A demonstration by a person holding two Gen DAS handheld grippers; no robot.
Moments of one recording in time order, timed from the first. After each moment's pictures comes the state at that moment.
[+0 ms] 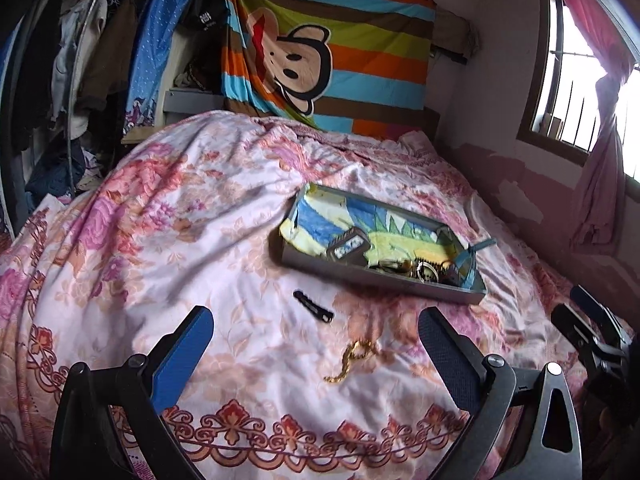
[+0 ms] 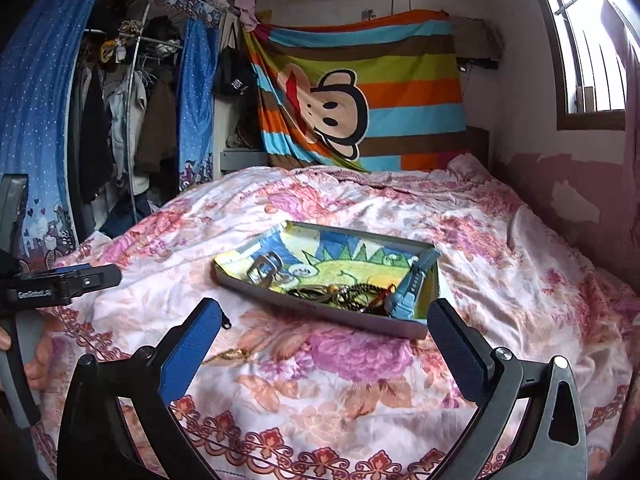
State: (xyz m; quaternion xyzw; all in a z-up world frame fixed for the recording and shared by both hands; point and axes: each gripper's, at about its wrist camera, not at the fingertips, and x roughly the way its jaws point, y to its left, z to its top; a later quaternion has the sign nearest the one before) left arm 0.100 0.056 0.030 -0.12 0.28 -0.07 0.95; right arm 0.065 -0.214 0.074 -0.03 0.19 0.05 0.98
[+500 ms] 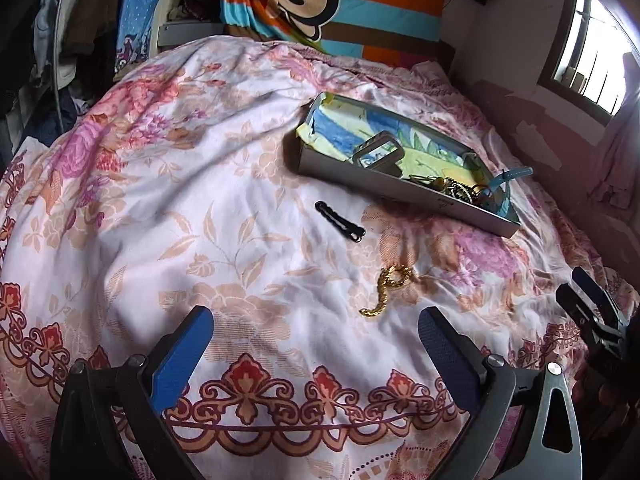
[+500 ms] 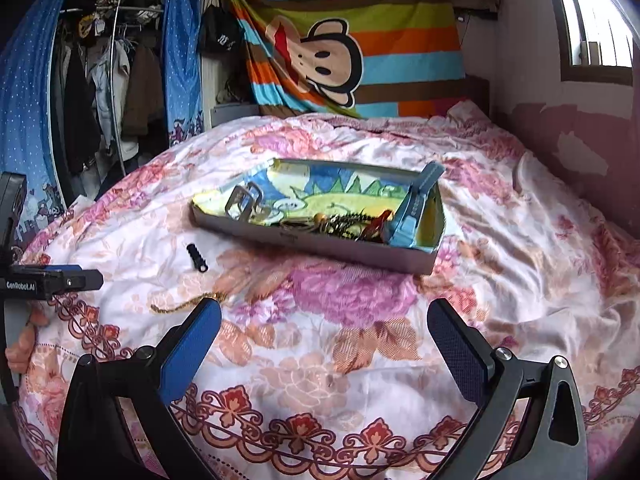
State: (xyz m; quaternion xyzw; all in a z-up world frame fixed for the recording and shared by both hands) left arm 0.129 0.059 -0.023 -0.11 0.40 -0.07 0.91; right arm 0.100 -0.225 0.015 -0.02 0.28 0.06 0.96
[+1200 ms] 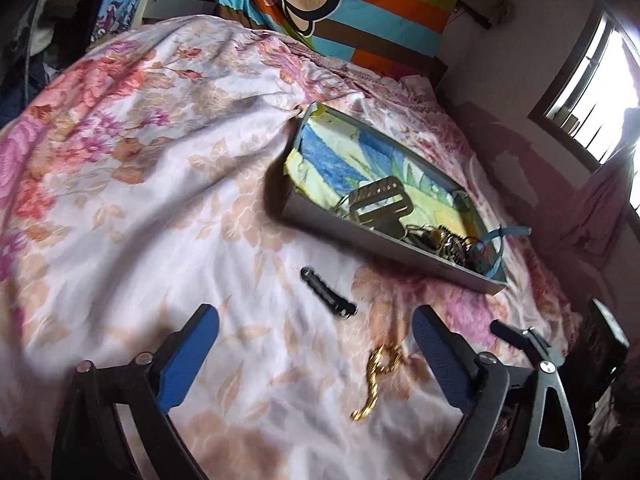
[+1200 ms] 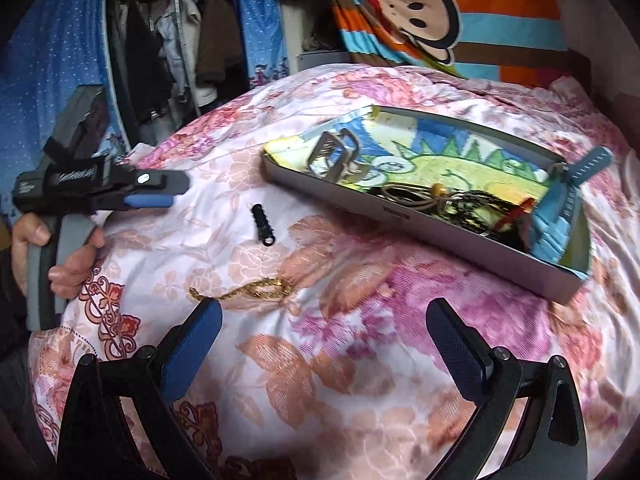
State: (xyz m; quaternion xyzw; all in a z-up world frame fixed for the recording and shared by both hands) left arm 0.219 0.079 -0.029 -0.20 0.40 -0.14 0.88; right arm 0.177 -0.172 -0.023 -0.04 0.35 0.25 0.90
